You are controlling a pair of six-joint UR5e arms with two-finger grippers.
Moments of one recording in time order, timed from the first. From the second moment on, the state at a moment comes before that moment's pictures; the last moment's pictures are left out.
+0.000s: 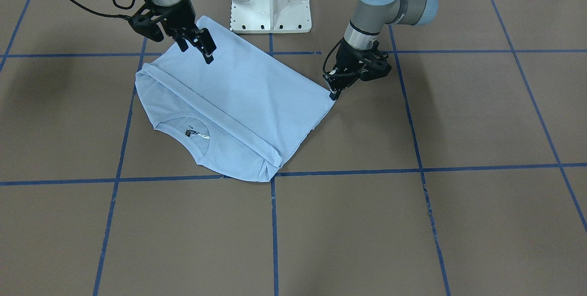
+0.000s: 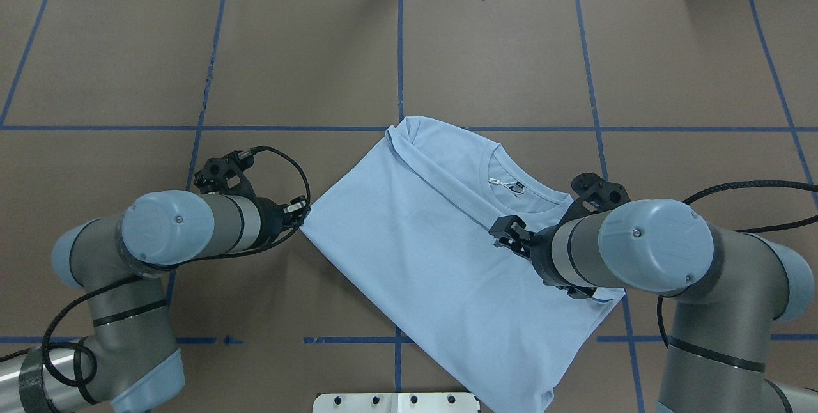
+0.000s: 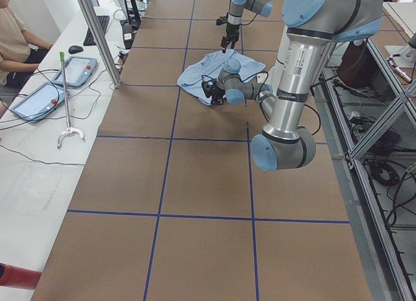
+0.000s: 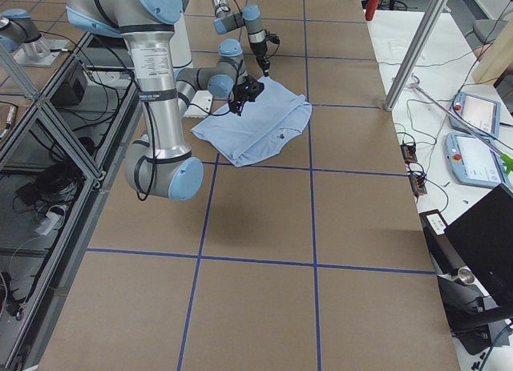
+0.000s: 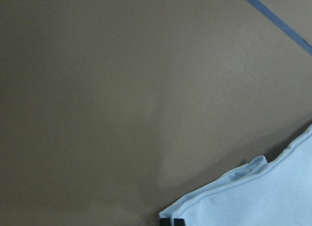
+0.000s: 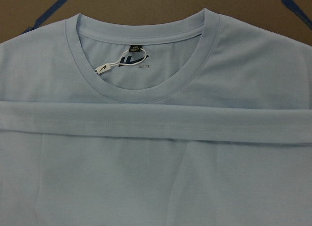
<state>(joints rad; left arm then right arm) -0.44 -1.89 -1.84 -2.03 -1.62 -1.71 0.37 -1.34 2.16 -1.49 1.71 1.98</state>
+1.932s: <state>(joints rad) -0.76 -2.46 -0.93 -2.37 -1.63 -1.43 0.30 -1.19 2.06 -1.47 1.50 1.94</state>
